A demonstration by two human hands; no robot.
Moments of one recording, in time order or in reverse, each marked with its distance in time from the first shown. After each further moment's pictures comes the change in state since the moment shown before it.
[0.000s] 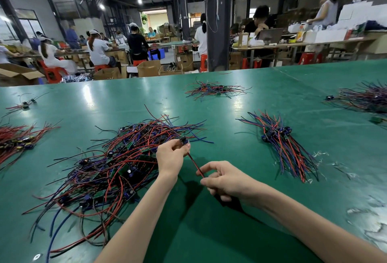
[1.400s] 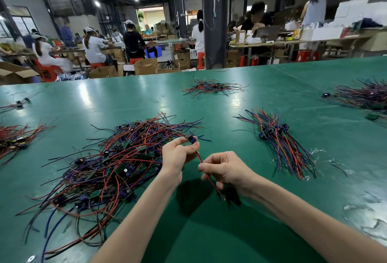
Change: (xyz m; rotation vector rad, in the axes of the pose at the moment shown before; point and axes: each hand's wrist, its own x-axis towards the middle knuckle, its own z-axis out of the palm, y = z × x) left_hand -0.021 0.026 0.012 -0.374 -0.170 -0.266; right_hand 0.010 0.003 -0.011 0.220 0.116 -0.106
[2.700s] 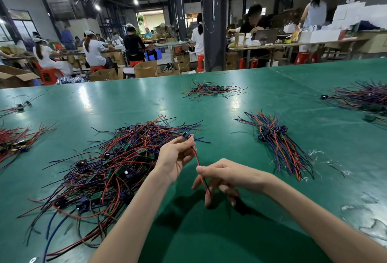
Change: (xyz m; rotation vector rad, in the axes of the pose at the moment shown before) left_hand 0.004 0.013 -0.010 -0.239 -0.168 -0.138; right_hand -0.011 -0.021 -0.013 -0.342 -0.462 0.069
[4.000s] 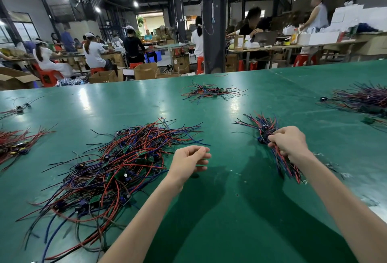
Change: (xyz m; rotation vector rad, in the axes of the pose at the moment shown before) left_hand -0.012 -0.021 0.013 0.503 -0.067 0.103; right_hand -0.033 0.043 -0.124 -0.053 1.269 0.344
